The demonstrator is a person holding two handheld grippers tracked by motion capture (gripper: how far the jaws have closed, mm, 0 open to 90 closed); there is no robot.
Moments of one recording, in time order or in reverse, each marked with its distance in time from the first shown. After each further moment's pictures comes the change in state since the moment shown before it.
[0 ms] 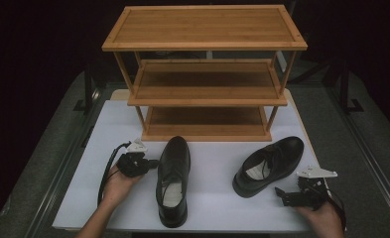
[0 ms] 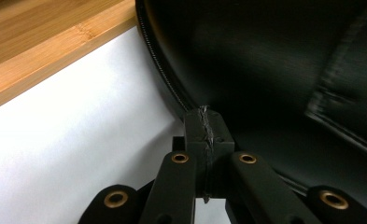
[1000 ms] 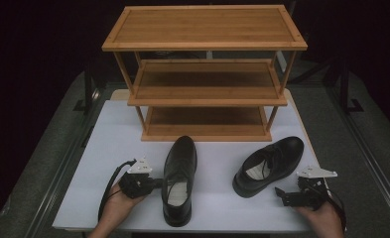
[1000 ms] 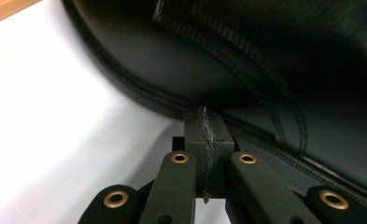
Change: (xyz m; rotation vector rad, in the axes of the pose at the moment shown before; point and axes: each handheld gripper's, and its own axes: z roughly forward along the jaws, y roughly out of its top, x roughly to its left) left arm -0.052 -0.016 -0.006 0.018 -0.094 0.062; right arm 0.000 0.000 0.000 0.003 -0.001 0.001
